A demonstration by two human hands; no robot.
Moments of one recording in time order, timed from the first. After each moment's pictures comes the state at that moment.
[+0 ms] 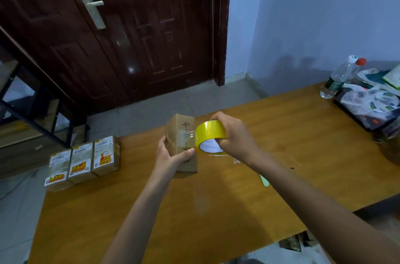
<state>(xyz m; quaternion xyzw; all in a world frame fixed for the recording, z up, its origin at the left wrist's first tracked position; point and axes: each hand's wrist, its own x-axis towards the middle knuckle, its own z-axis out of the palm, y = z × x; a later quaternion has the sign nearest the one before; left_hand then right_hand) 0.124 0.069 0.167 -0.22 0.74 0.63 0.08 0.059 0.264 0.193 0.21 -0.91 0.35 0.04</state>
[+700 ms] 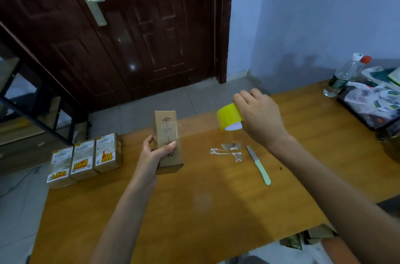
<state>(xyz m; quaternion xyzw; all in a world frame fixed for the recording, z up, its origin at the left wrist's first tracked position) 0.118 0.033 0.162 -0.26 0.63 0.73 0.05 0.039 0.298 0.226 0.22 -0.95 0.01 0.21</state>
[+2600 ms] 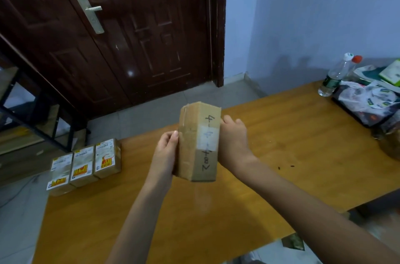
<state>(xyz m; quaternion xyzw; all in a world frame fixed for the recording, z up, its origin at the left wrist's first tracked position) 0.128 0.084 0.208 -0.15 0.69 0.71 0.01 0.081 0.238 0.208 0.18 -0.98 -0.02 0.06</state>
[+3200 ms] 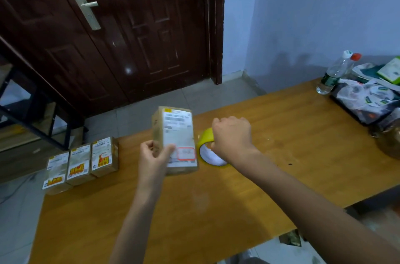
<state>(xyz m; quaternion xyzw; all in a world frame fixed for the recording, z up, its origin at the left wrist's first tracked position) 0.146 0.074 0.203 -0.24 0.72 0.65 -0.03 0.073 0.246 0.214 0.15 -0.99 0.00 0.05</state>
